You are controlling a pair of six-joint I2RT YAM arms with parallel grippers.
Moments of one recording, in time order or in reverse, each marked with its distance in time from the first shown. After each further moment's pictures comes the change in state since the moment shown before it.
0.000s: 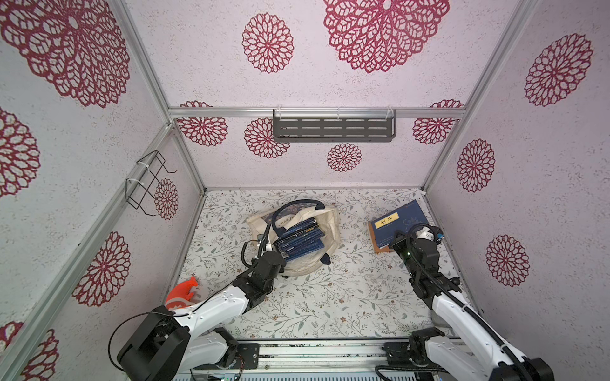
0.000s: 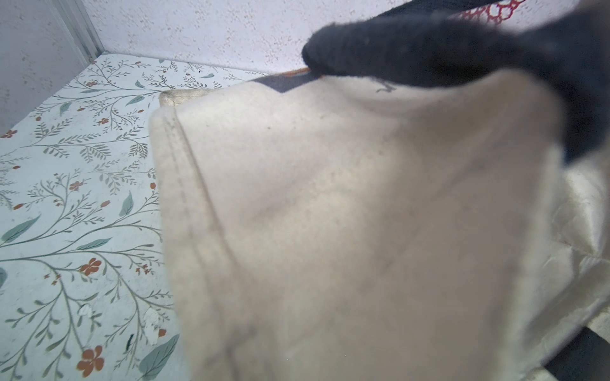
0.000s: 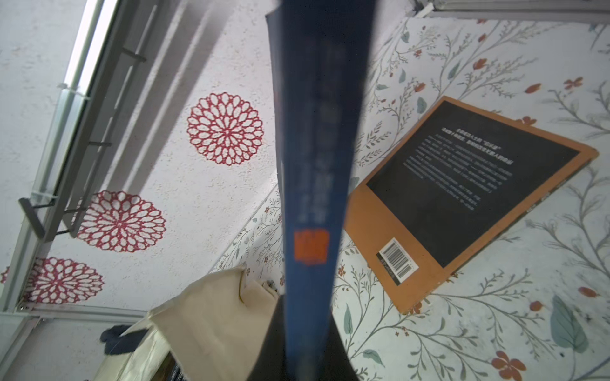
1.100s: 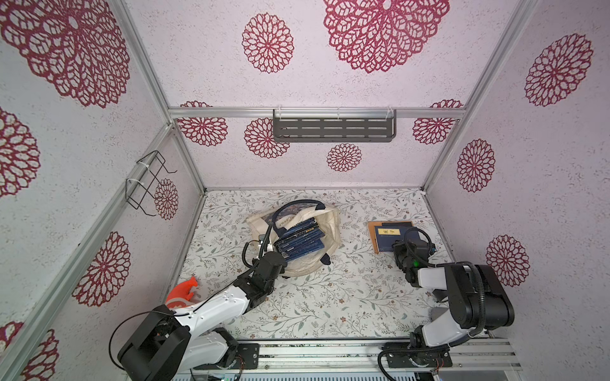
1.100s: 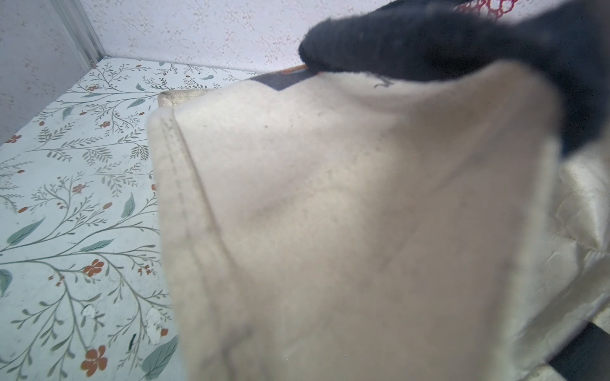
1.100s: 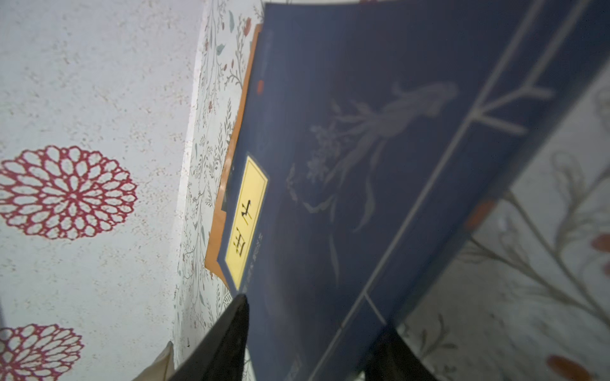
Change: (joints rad) left arm -0.013 0.005 0.001 -0.001 -0.013 0.015; right arm -0.185 0.616 -0.008 0.349 -0.119 0.240
